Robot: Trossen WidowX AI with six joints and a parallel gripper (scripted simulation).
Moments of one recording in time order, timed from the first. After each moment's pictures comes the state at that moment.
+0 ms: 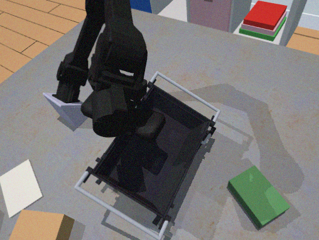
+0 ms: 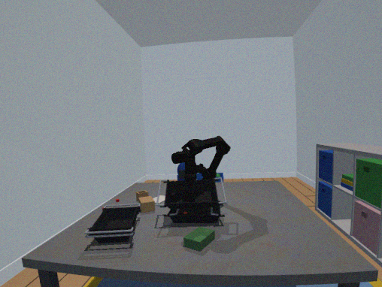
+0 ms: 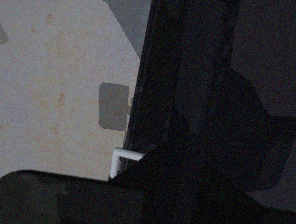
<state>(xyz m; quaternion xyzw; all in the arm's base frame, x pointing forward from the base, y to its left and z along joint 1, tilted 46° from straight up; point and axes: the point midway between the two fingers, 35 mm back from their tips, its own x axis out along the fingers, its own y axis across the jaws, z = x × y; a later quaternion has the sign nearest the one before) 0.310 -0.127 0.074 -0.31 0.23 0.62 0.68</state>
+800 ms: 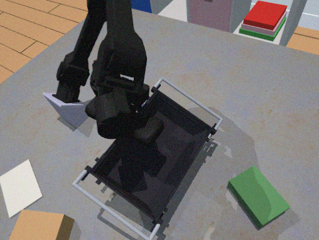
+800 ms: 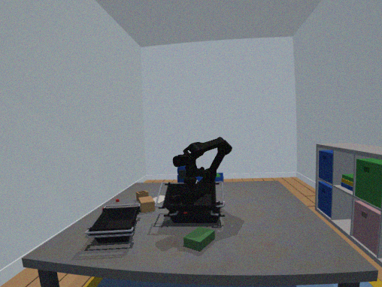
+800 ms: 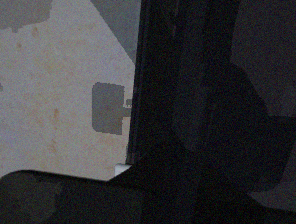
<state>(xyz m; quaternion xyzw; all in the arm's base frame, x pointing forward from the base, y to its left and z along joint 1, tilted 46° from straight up) 0.307 -0.111 0.061 -0.28 0.26 0.61 0.70</state>
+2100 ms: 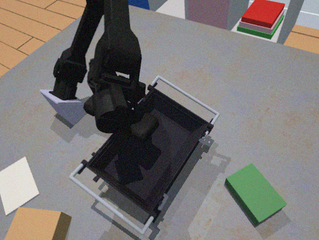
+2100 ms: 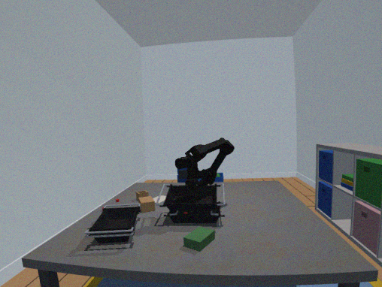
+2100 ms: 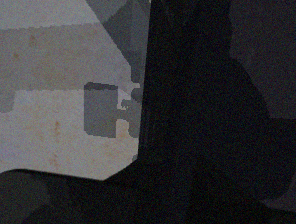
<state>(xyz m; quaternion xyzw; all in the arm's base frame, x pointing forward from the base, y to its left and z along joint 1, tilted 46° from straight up) 0.297 -0.094 0.053 -0.28 0.26 0.60 0.70</state>
